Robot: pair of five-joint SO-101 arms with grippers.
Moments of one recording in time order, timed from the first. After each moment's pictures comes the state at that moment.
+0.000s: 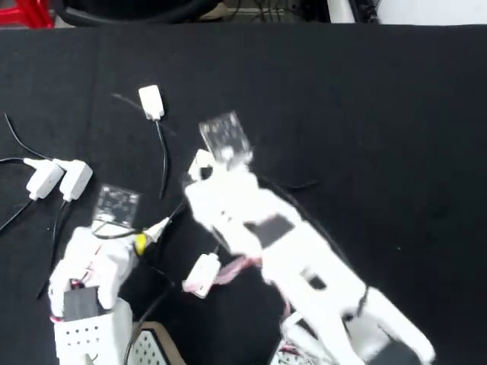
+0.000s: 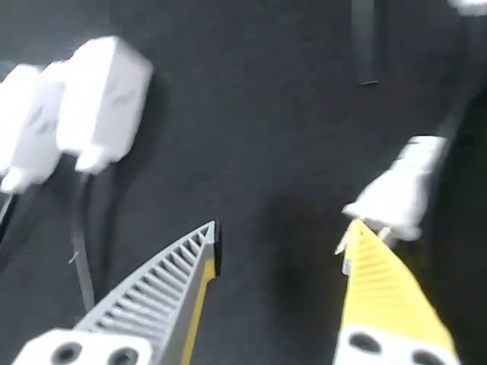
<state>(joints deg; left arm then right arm) -11.6 -104.3 96.1 64.0 -27.5 -37.5 -37.1 62.7 18.0 -10.2</state>
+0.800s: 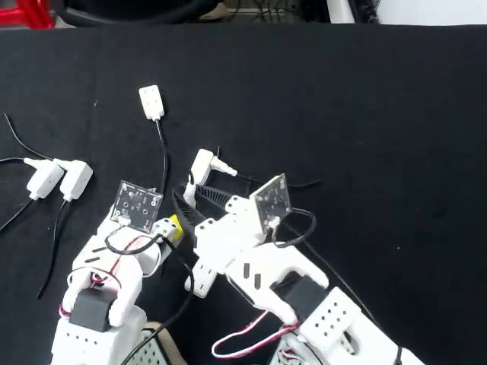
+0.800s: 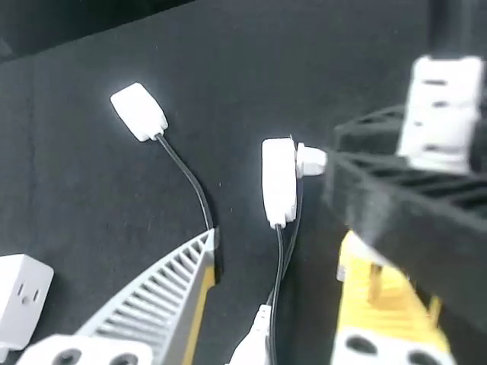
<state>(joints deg) 9.5 -104.3 86.6 52.3 -8.3 -45.0 -76.6 88.0 7.3 -17.6</state>
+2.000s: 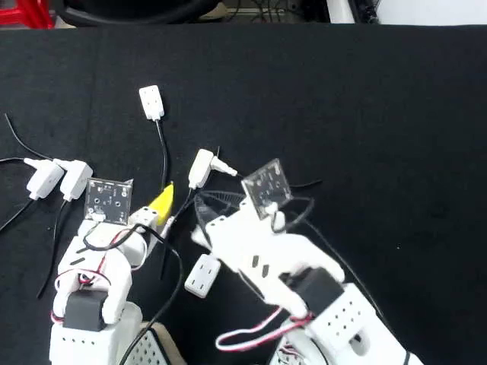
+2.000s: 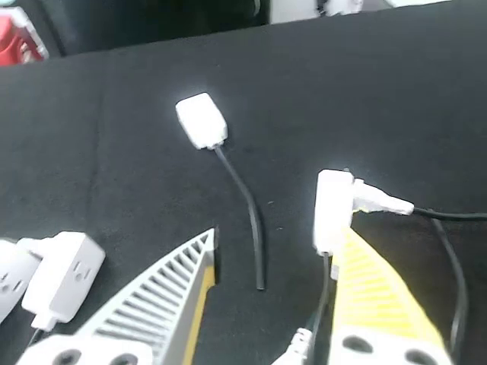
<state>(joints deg) 0.0 -104.3 84.7 51.5 -4.7 -39.9 -73.6 73.5 37.0 -10.9</state>
